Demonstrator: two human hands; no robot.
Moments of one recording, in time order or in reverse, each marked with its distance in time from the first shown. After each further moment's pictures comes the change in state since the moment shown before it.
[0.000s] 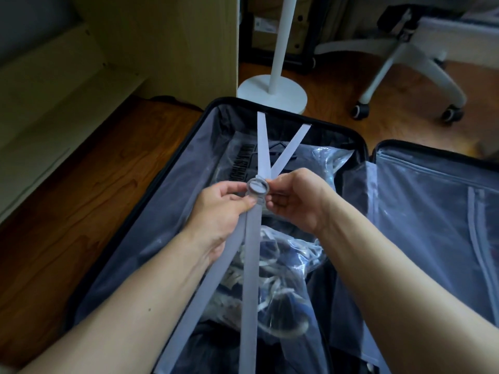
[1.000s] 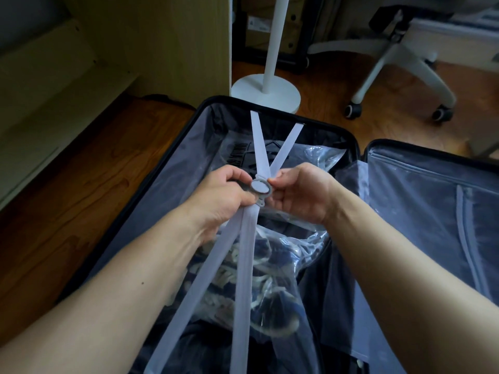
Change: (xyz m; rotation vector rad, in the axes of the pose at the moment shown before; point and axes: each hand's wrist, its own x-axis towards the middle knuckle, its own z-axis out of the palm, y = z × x) left_hand 0.009 0.020 0.007 0.219 -0.152 0.008; right_hand -0.003 -0.016 -0.023 -0.009 -0.182 0.005
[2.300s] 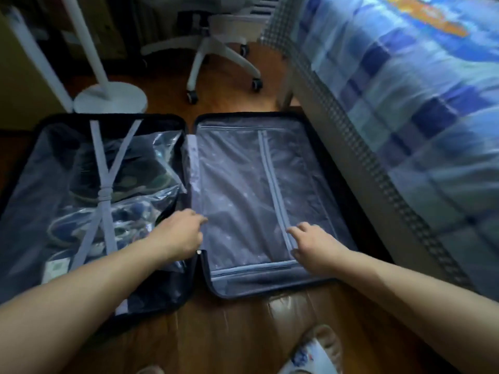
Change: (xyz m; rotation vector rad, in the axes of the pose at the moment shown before) left_hand -0.156 -0.019 0.189 1.430 -0.475 0.381; right_hand -0.399 0.164 -0.176 -1.623 0.629 0.212
